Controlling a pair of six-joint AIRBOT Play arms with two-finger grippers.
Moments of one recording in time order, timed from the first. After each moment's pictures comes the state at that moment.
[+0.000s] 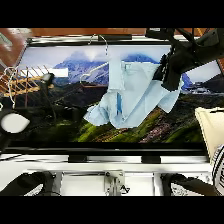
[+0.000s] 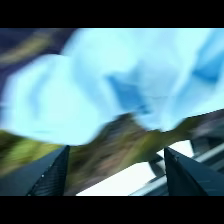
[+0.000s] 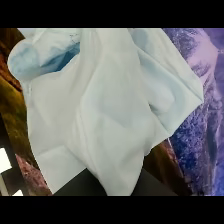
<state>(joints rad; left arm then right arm) -0.45 -0.86 0.83 1.09 -0.76 -1.57 0.21 -1.37 2.00 -1.21 1.72 0.58</state>
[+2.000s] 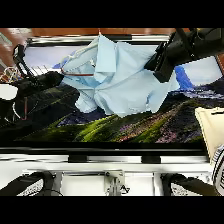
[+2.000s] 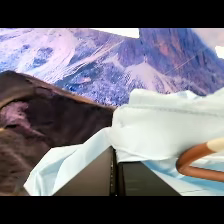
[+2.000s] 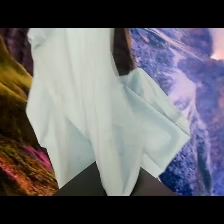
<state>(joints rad) -0.08 -1.10 1.06 0.93 -0.59 -1.36 0.21 -1.36 1.99 -1.14 1.56 0.69</state>
